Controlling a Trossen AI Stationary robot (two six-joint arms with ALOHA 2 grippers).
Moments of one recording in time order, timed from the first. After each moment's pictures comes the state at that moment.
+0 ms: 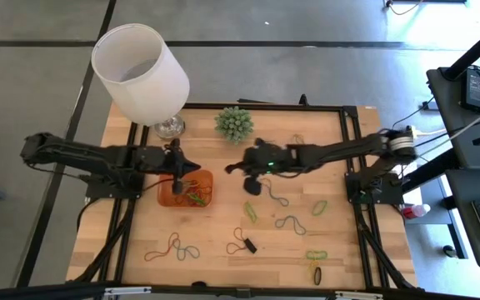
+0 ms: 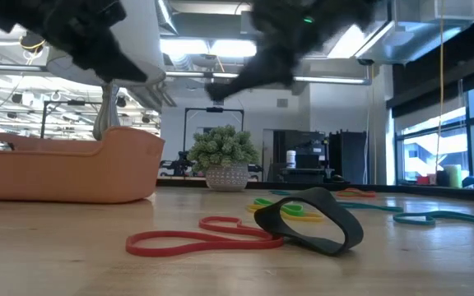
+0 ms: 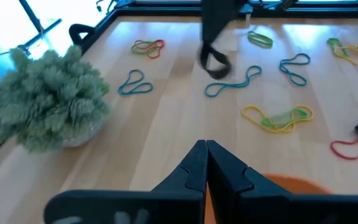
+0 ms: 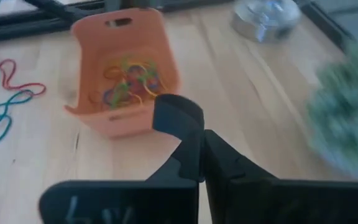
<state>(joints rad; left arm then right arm) -0.05 0.76 0.45 -0.15 -0.23 -0.09 0.02 1.67 1.14 -0.06 0.16 0.15</state>
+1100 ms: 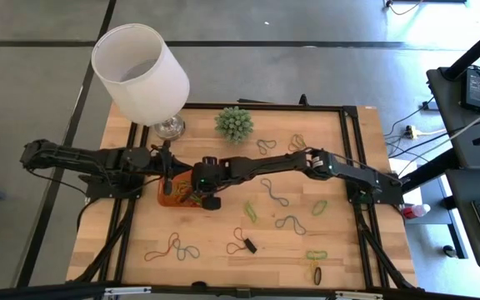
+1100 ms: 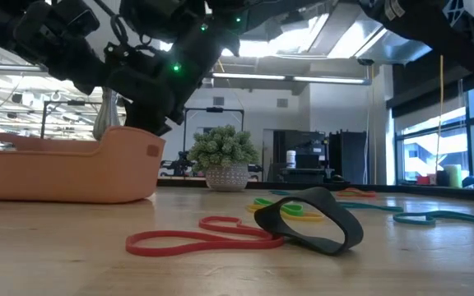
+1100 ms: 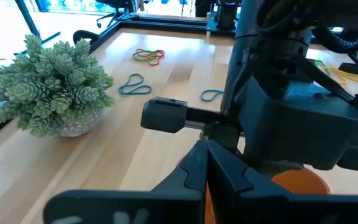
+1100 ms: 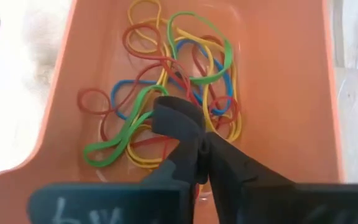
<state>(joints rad) -0.05 0.50 0.29 -0.14 -0.21 -0.14 0.05 2.48 2.19 -0.62 0.07 -0.09</state>
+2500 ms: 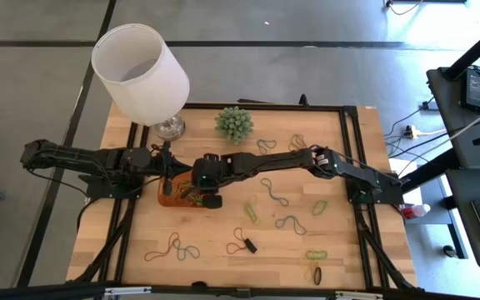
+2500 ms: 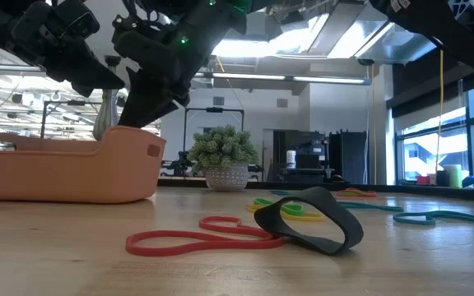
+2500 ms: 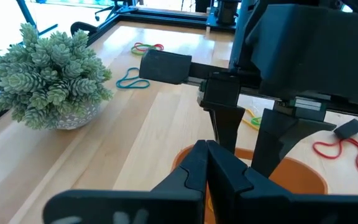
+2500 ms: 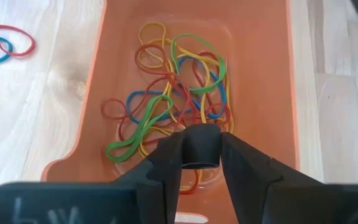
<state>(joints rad) -0.05 0.50 0.29 -0.16 -0.21 -0.16 0.05 2.43 2.20 -0.69 0.05 -0.06</state>
